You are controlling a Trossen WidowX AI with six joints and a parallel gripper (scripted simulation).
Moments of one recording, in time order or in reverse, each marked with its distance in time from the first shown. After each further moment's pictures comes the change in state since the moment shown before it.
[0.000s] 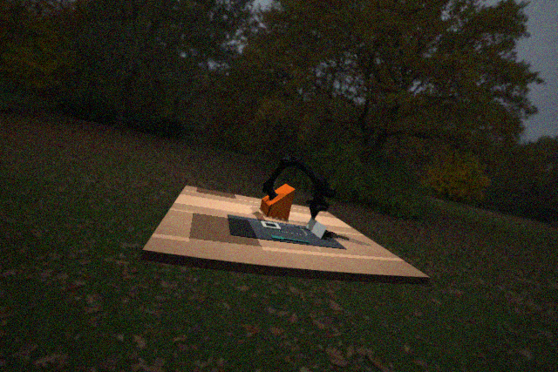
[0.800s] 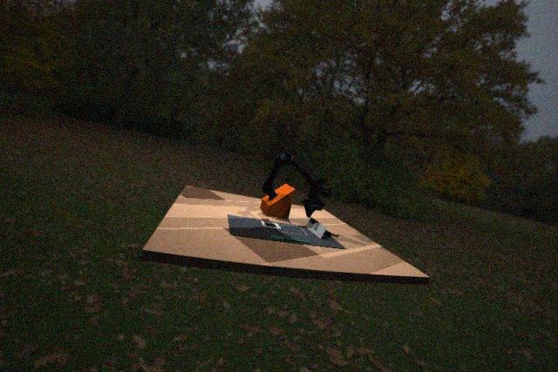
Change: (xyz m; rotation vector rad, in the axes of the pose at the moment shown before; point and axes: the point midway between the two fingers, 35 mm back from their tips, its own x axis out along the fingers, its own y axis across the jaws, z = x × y) arm -0.001 -0.001 -0.037 -0.003 0.005 0.000
